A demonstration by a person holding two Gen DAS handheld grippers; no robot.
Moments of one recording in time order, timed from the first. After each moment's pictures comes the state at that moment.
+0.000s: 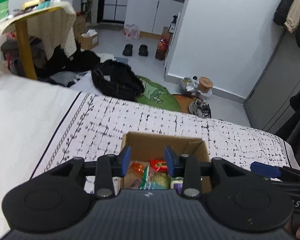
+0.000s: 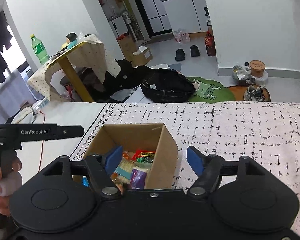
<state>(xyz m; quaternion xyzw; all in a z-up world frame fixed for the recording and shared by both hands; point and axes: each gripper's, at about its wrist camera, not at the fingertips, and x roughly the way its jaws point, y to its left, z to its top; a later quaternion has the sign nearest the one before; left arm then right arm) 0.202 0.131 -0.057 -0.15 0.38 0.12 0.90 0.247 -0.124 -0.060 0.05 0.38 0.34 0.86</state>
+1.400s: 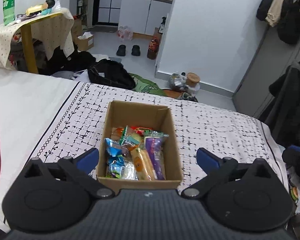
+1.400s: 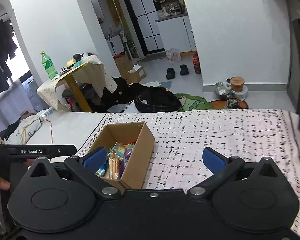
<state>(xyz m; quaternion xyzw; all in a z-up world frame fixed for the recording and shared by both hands) 0.101 0.053 -0.014 -0.13 0.37 0.10 0.91 0.152 -0.255 0.009 0.05 0.33 0.32 0.89</state>
